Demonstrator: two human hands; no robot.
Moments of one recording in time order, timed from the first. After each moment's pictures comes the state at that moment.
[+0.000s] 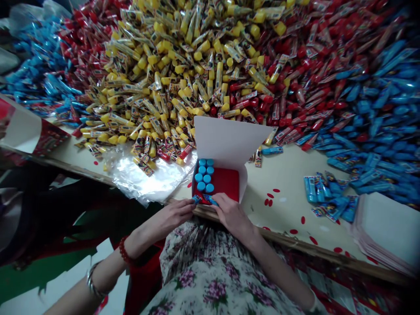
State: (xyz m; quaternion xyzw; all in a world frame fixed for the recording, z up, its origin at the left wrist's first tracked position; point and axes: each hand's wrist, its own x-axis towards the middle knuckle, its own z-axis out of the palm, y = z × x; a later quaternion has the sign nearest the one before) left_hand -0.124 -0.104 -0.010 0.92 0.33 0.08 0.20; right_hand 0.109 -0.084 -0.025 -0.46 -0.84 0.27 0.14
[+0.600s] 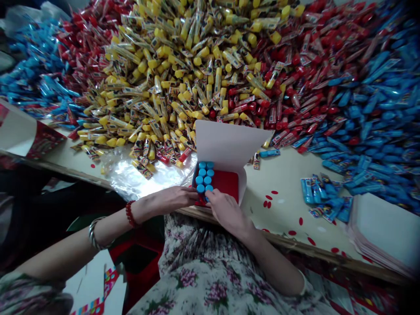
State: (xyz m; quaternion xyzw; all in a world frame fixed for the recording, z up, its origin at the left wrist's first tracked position) left_hand -0.122 -0.039 0.012 0.94 0.22 0.06 0.26; right_hand 0.083 -0.066 0.003 -0.48 -0.86 0.19 -0.04
